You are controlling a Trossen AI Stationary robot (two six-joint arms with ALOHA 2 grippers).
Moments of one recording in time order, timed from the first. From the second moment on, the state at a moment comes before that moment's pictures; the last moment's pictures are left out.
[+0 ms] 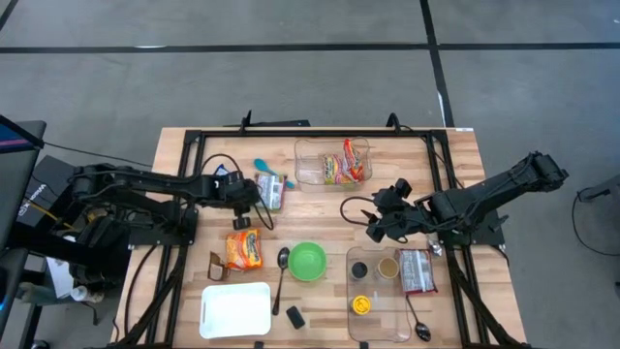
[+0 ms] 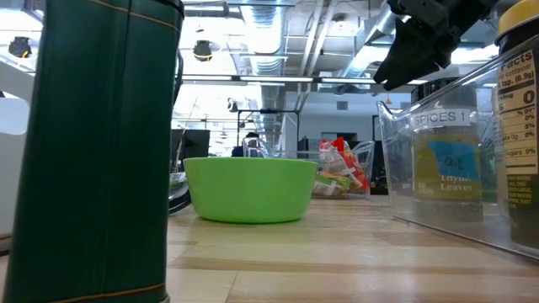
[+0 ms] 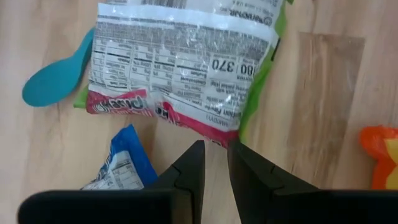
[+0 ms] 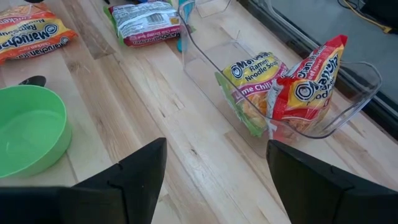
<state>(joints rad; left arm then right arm) 0.14 1.23 0.58 -0.52 -0.29 0.04 0.34 1.19 0.86 -0.64 0.73 0.65</state>
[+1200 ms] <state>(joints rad) 0.14 1.22 0.52 -0.41 -0.28 -0.06 0.34 1.19 0.86 -0.64 0.73 0.65</state>
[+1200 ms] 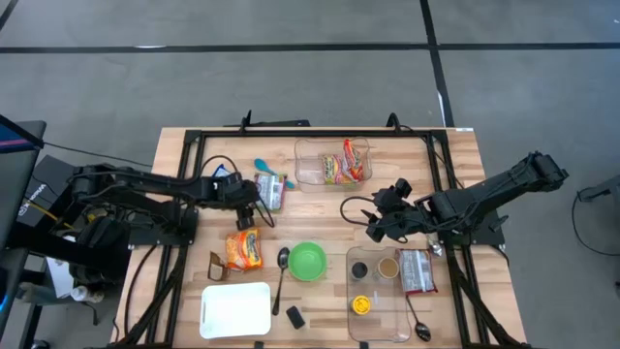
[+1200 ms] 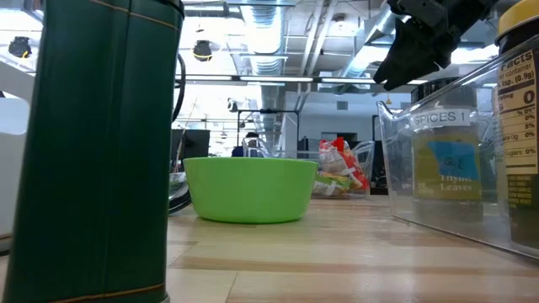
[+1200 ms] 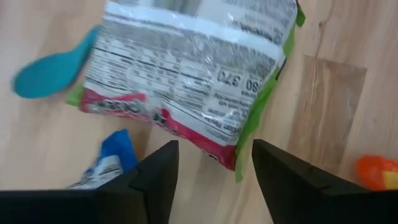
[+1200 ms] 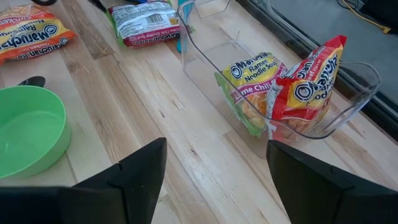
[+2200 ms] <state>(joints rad) 0.14 1.22 0.39 -0.17 -0.27 0.00 0.34 1.19 0.86 -0.64 0.73 0.65</state>
